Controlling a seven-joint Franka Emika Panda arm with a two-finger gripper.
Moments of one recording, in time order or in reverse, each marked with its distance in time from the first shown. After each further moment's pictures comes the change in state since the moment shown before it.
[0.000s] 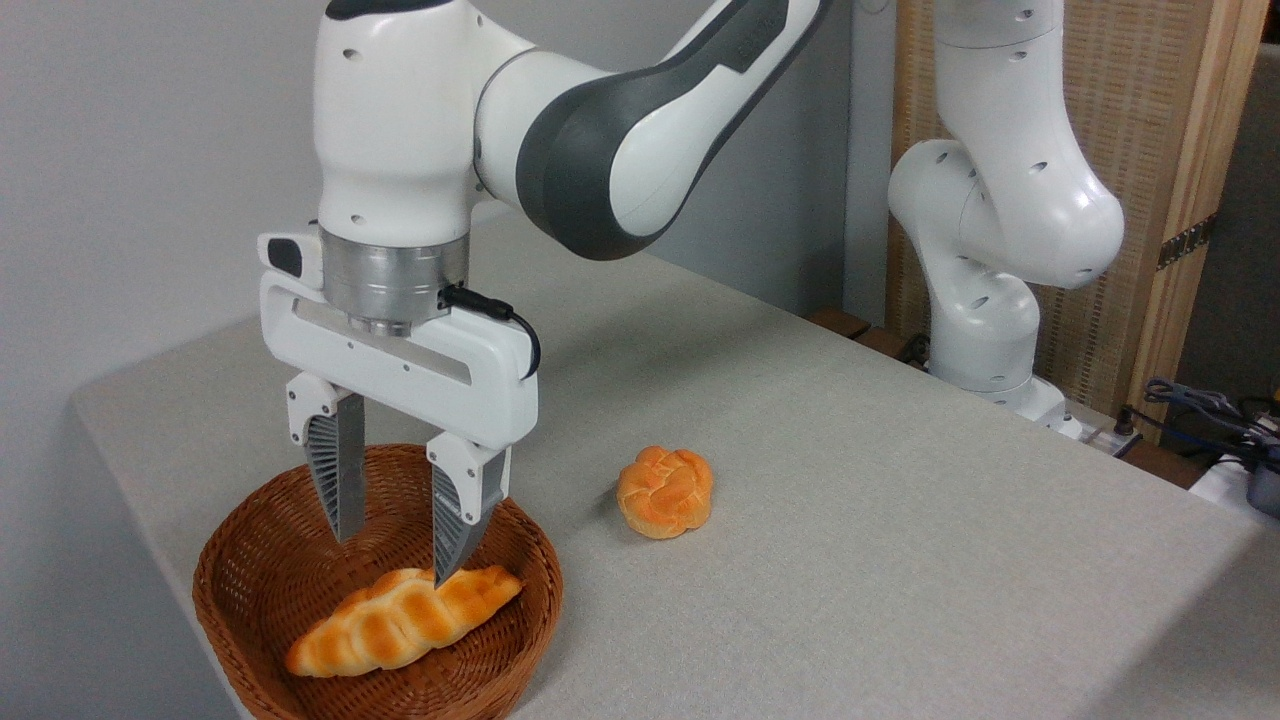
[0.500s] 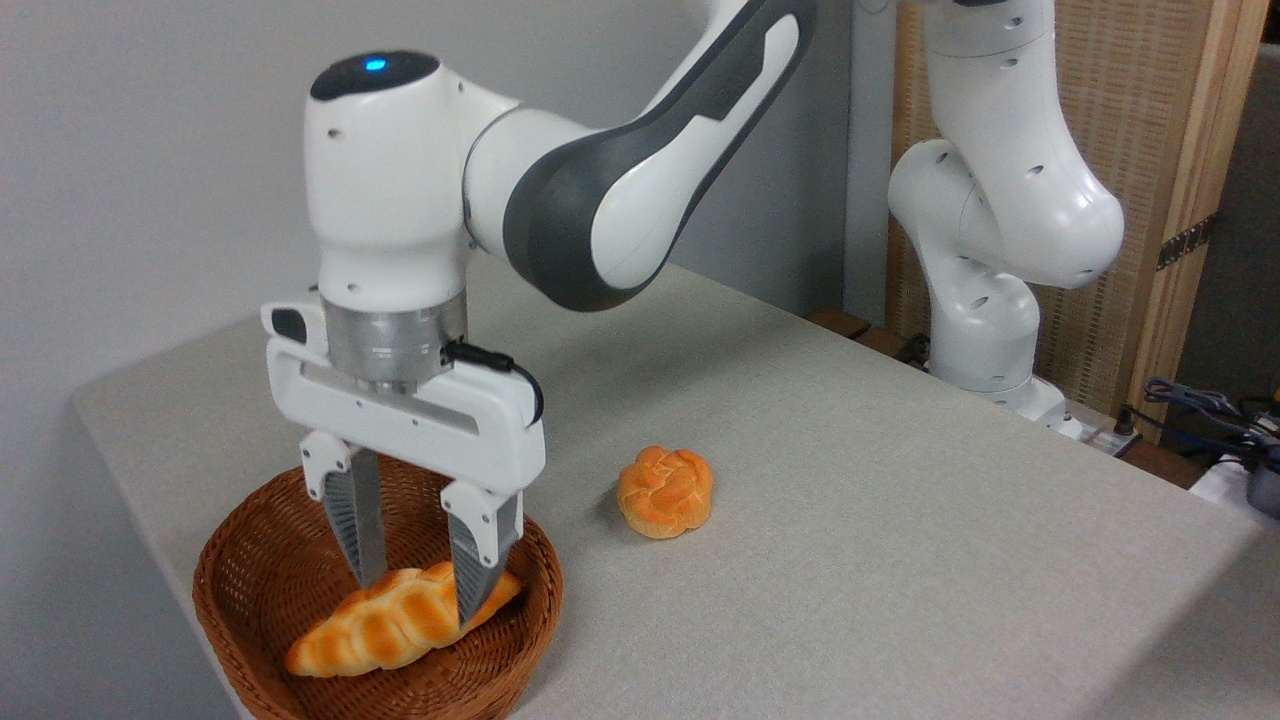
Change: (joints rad) arm -0.002 0.068 -0.001 -0.001 0.053 0.000 -0.044
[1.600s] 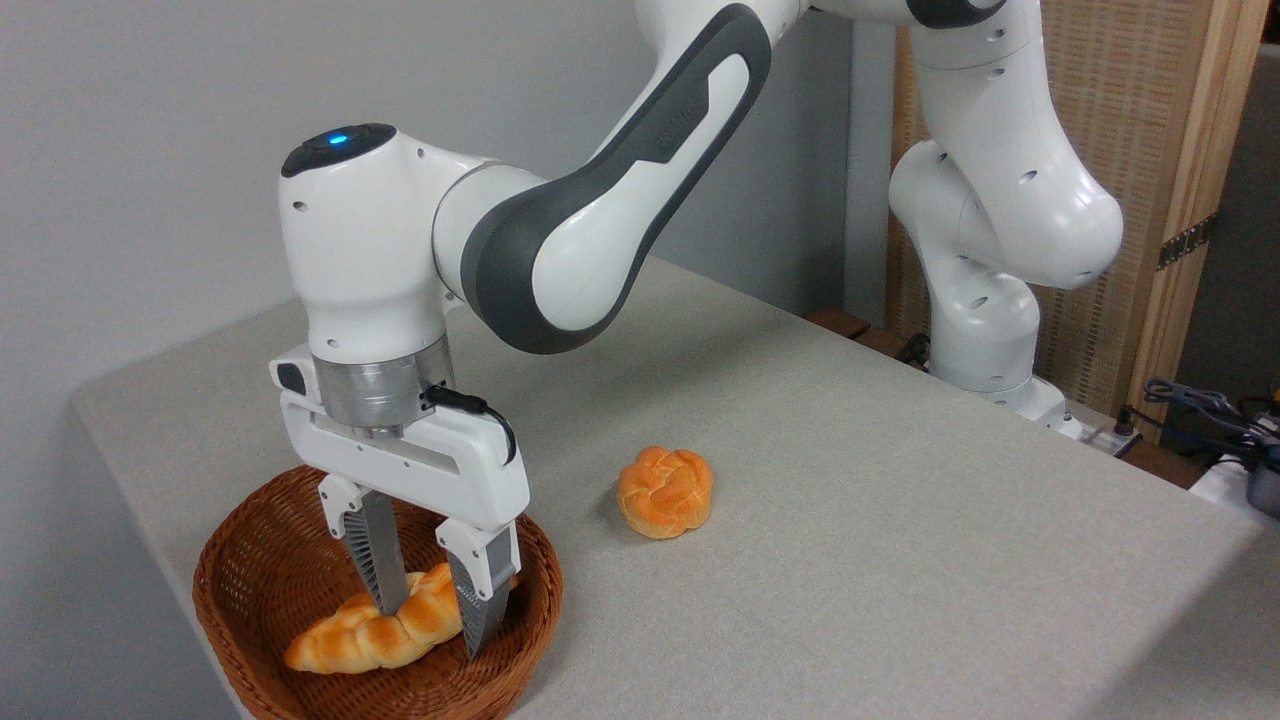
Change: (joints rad) arm -0.020 0.065 -0.023 0.004 0.096 0.001 0.000
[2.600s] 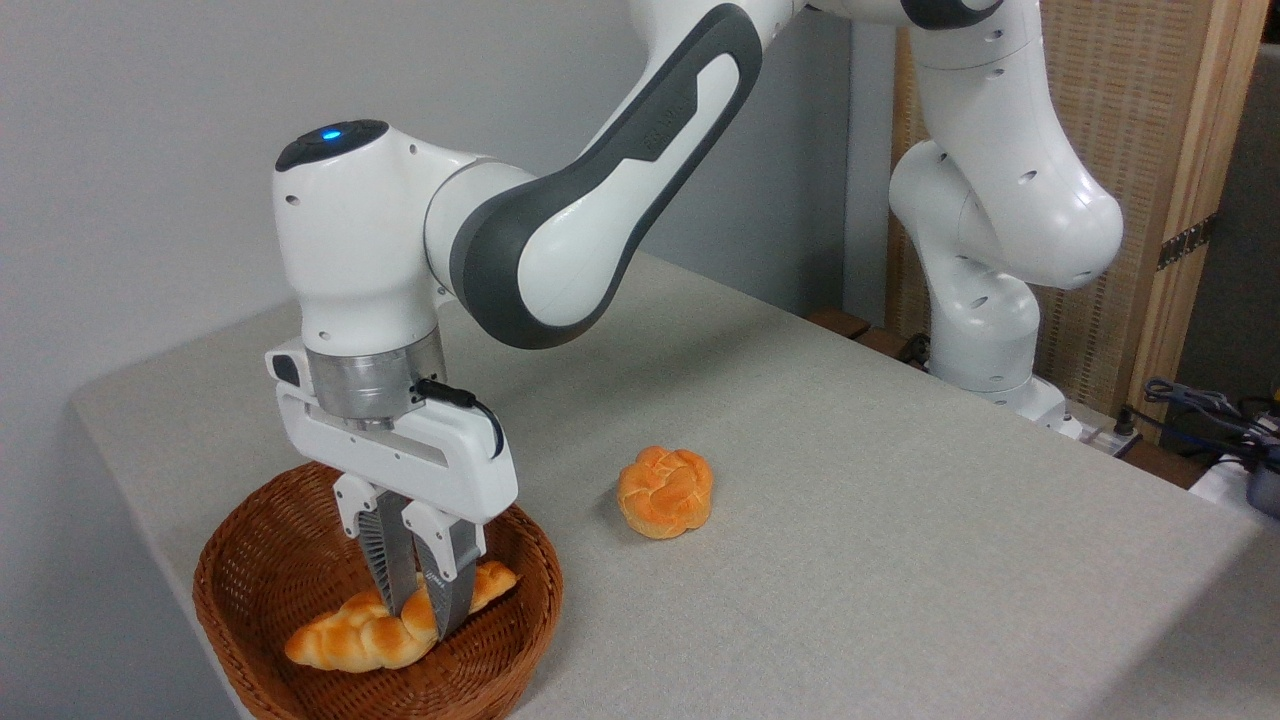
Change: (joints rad) arm -0.003 0.002 -0.017 0.002 0.006 0.003 0.000
